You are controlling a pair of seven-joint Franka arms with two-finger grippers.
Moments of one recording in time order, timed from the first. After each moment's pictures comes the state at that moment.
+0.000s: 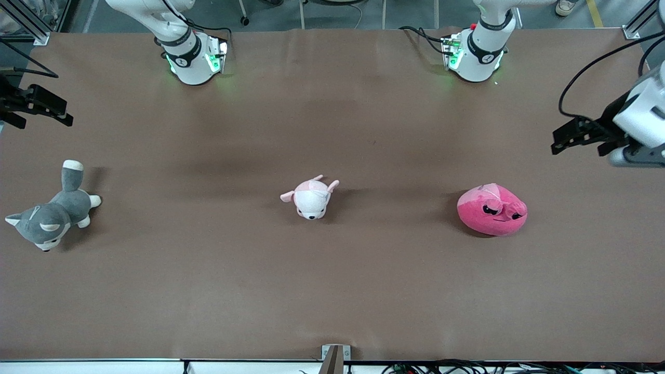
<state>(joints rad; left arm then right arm) 0.00 0.09 -0.09 -1.53 -0.02 1.58 -0.04 0.01 -0.05 -0.07 -1.56 0.01 1.46 -0.09</state>
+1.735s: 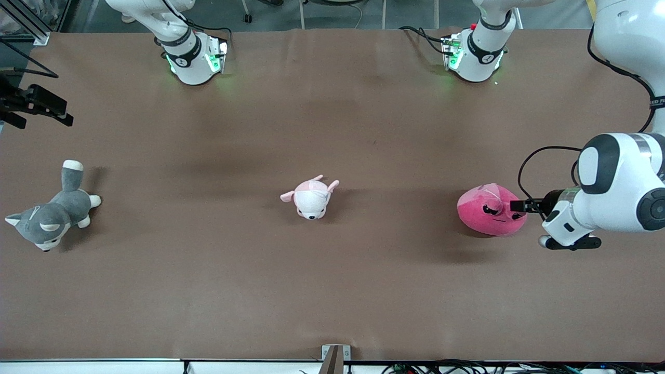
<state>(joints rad) 0.04 0.51 -0.08 -1.53 -0.01 1.73 -0.05 0.01 -0.05 -0.07 -1.56 0.01 1.46 -0.09</state>
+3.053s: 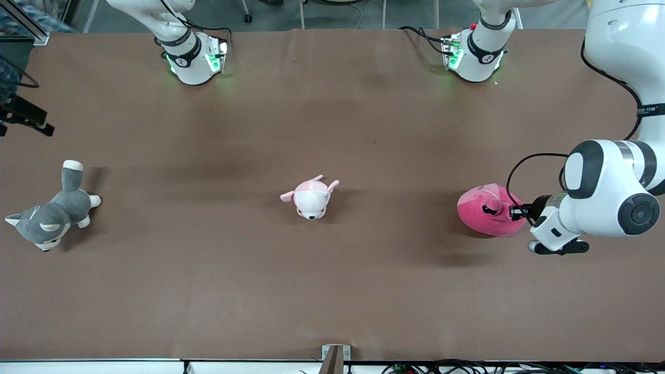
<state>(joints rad) 0.02 0.52 -0.11 -1.51 -0.01 1.76 -0.10 -0.07 -0.02 -0.08 -1.56 0.01 1.56 -0.12</state>
